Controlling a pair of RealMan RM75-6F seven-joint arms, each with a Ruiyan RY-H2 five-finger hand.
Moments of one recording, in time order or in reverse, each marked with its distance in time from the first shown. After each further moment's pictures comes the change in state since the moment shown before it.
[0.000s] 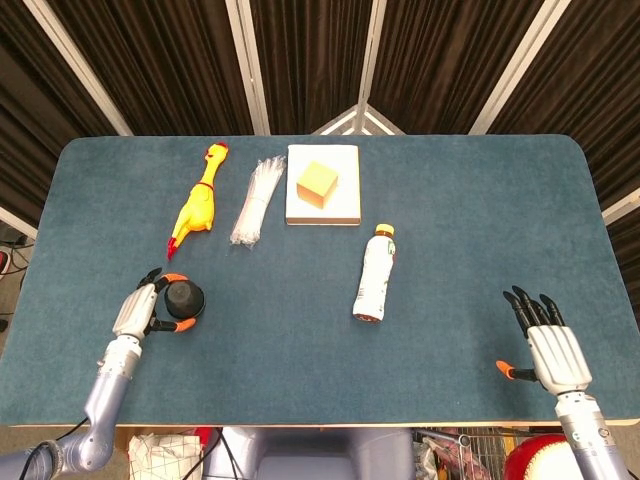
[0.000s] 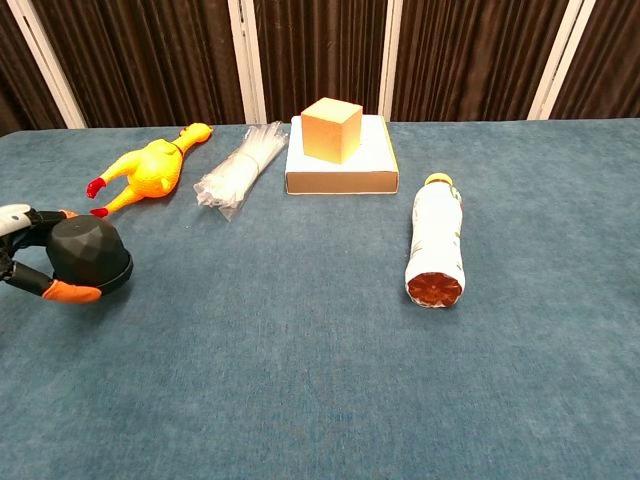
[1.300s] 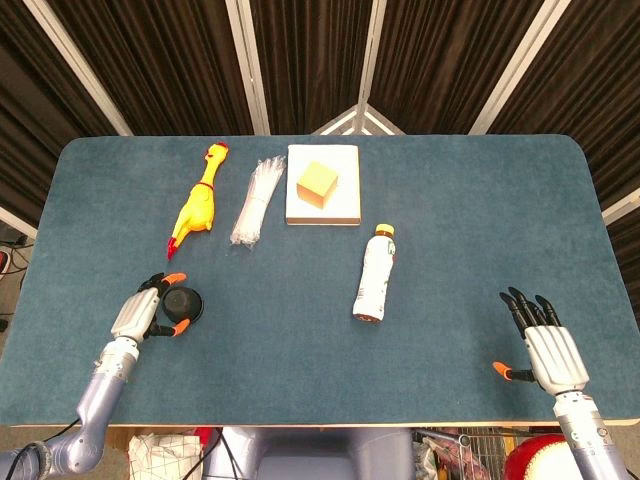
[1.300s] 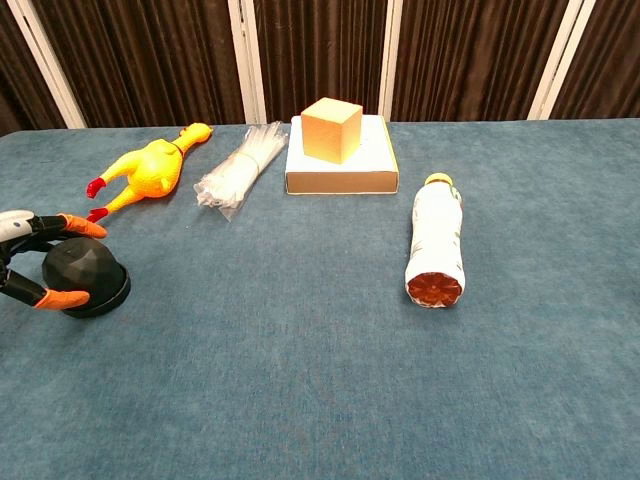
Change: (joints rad) left arm -0.007 0.078 0.015 -0.076 -0.016 -0.058 0.097; right arm 0.010 0.000 -0.007 0.000 -0.006 -0.017 0.025
